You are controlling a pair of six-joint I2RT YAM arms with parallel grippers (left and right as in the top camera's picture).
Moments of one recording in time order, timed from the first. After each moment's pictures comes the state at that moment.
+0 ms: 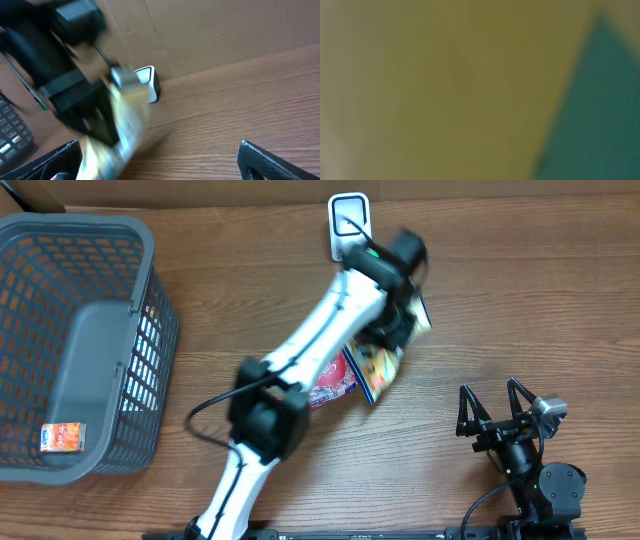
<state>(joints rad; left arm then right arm) -0.67 2.35 2.22 -1.38 0.21 -0.20 0.03 0.04 0.02 -0.02 -0.21 0.36</state>
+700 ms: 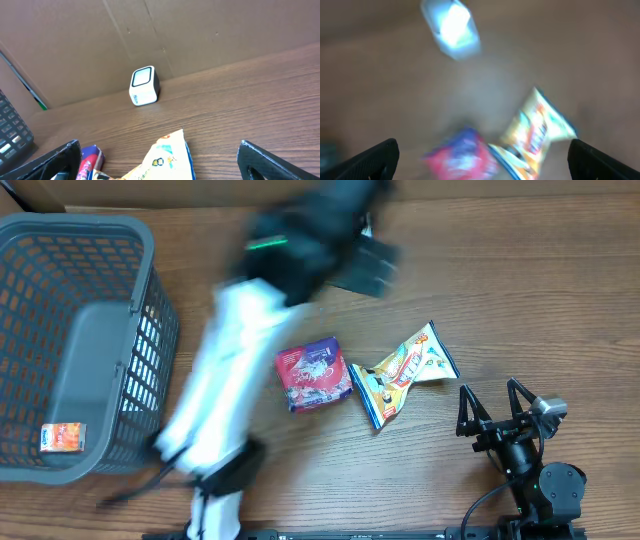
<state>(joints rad) -0.55 2.03 2.75 -1.62 -0.13 -0.25 0.03 0.04 0.02 -0.02 -0.22 0.36</state>
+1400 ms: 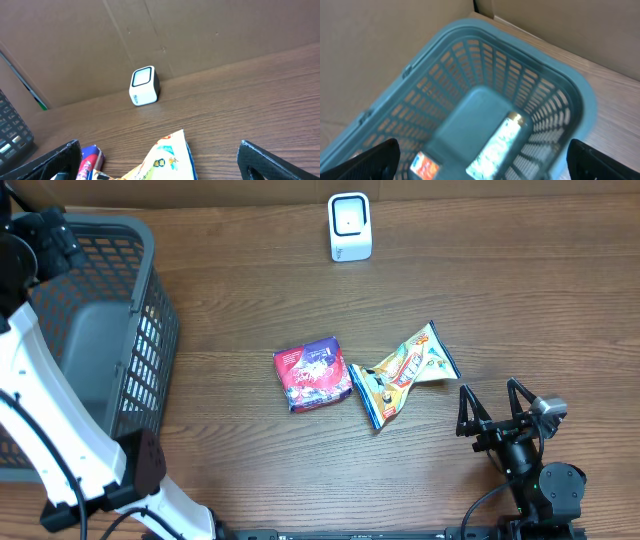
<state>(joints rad) 0.34 1.90 2.77 -1.66 -0.24 -0.12 0.03 0.04 0.02 -0.02 -0.22 0.36</state>
